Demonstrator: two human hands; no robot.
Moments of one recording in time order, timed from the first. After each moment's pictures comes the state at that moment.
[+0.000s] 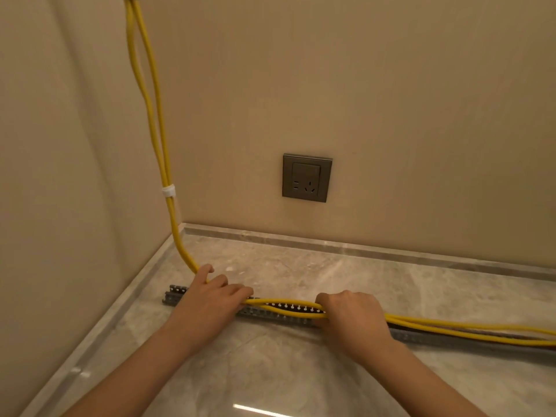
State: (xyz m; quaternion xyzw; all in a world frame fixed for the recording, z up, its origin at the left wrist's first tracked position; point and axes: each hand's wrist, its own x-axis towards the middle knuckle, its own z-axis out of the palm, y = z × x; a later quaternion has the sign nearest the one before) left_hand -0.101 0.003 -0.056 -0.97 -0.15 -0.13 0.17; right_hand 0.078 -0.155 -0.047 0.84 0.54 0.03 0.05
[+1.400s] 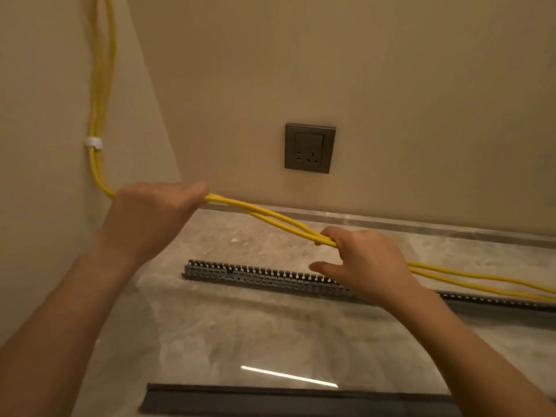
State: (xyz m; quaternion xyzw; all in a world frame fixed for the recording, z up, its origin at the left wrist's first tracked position) left_hand -0.139 0.040 0.040 -0.92 -0.21 -0.27 0.21; right_hand 0.081 -0.168 0.001 0.81 0.57 0.10 -0.13
